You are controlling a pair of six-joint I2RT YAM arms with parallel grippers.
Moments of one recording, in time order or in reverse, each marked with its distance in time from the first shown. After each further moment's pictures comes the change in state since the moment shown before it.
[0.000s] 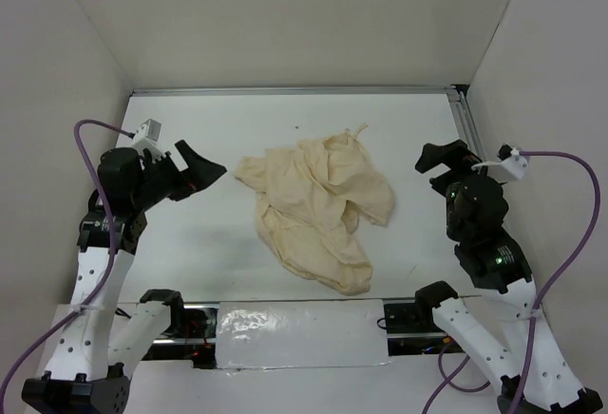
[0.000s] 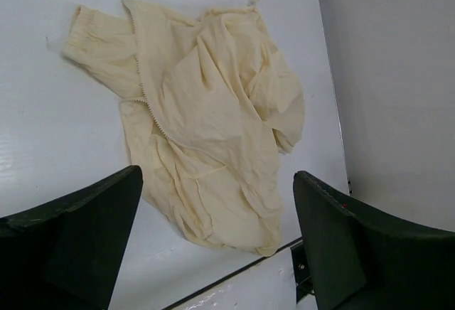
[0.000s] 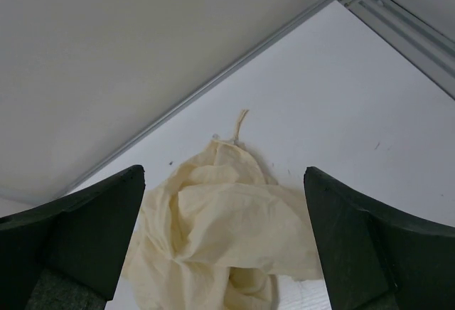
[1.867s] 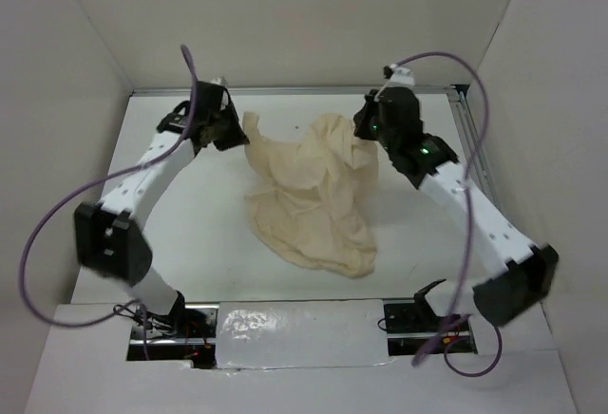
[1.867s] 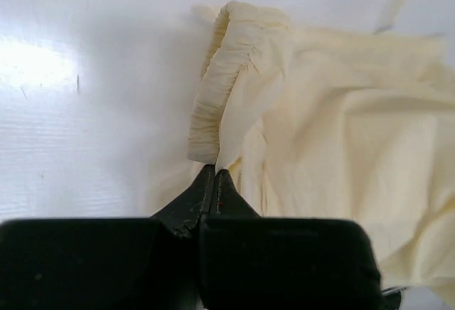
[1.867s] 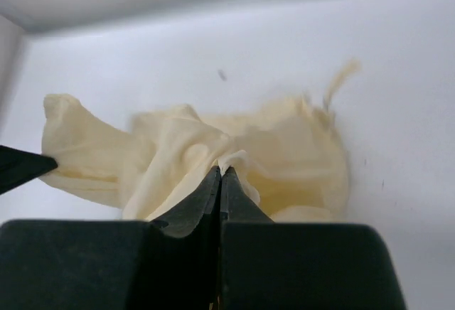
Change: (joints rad) left arm -0.222 0.909 0.497 -0.056 -0.319 0.026; right arm 0.109 0.837 0.413 0.065 -0.364 -0.189
